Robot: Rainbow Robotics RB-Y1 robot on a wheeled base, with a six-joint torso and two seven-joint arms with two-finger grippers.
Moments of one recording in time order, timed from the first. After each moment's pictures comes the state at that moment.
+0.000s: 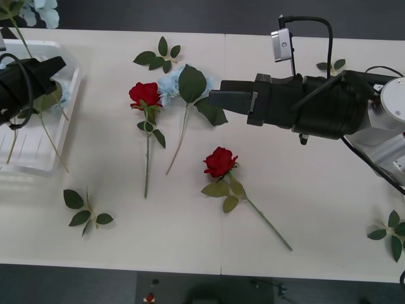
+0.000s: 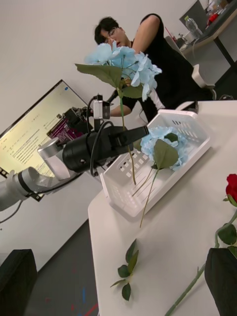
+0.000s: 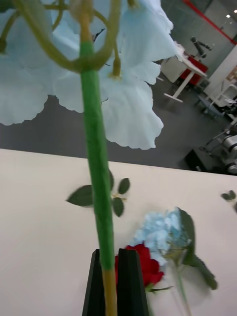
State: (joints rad) right arm -0.45 -0.67 0.32 -1.74 -2.06 0.83 2.24; left arm -0.35 0.96 -0.18 -1.36 2.45 0.48 -2.72
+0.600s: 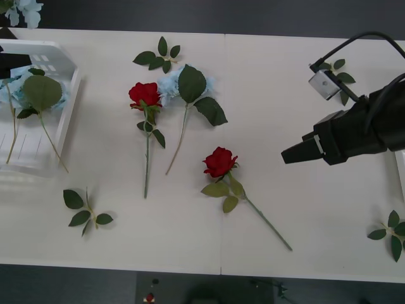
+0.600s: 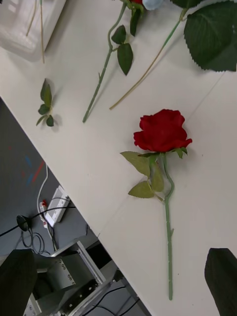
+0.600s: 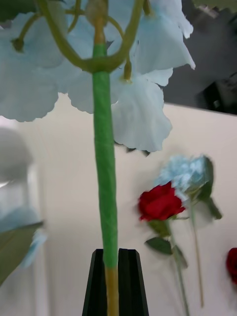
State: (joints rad) right arm -0.44 -1.21 0.35 -2.05 -1.71 1.08 1.58; left arm -0.56 0.99 0.06 -1.08 1.74 1.07 -2.12
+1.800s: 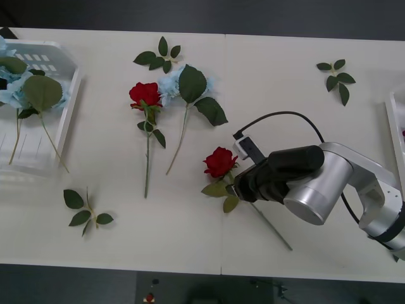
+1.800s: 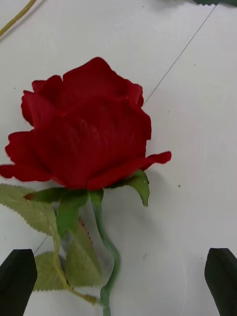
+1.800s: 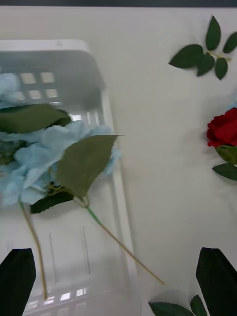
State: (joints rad) right arm -0.44 -0.67 0.76 -1.82 -0.53 0.99 1.24; left arm -0.48 0.96 0.26 -1.39 1.20 1.37 -1.92
